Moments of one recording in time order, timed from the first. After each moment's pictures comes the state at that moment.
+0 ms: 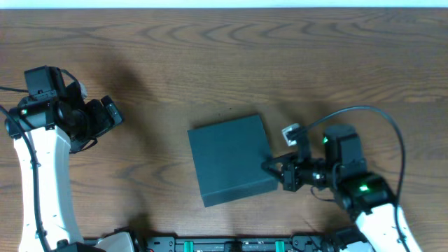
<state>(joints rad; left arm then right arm) 0.30 1.37 1.24 -1.14 0.23 -0.27 0.28 0.90 0.55 -0.54 -0.82 0.28</state>
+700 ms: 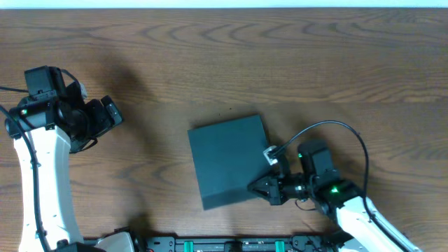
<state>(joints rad) 0.30 1.37 1.24 -1.15 0.23 -0.27 0.43 1.07 0.31 -0.21 -0.84 0.41</state>
